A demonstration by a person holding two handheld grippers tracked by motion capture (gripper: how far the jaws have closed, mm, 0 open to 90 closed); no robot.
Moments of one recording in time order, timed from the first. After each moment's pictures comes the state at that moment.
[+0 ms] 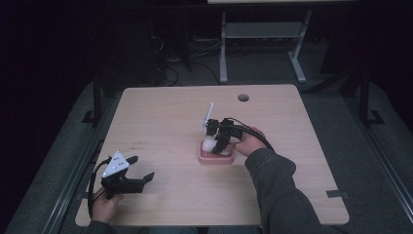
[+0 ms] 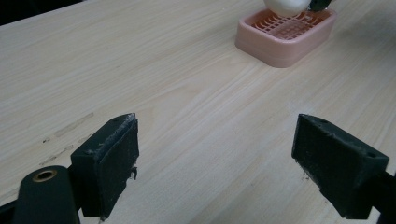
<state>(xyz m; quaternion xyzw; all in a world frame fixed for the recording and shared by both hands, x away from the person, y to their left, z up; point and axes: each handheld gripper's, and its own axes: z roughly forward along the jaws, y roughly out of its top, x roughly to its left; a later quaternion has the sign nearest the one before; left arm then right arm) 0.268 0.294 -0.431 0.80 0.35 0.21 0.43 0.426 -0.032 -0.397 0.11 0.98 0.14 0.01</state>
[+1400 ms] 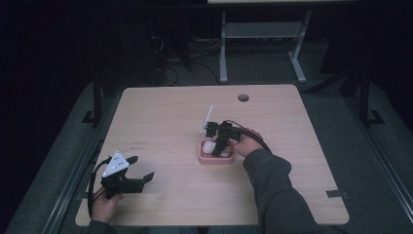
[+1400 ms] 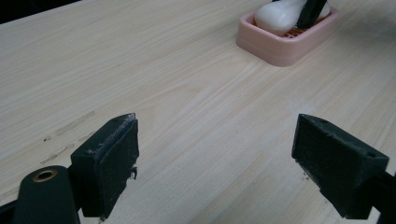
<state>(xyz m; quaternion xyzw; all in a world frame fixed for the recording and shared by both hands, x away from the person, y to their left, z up) 0.269 0.294 -0.431 0.80 0.35 0.21 0.43 0.438 -0.029 -0.422 0.13 0.98 0.13 -0.01</state>
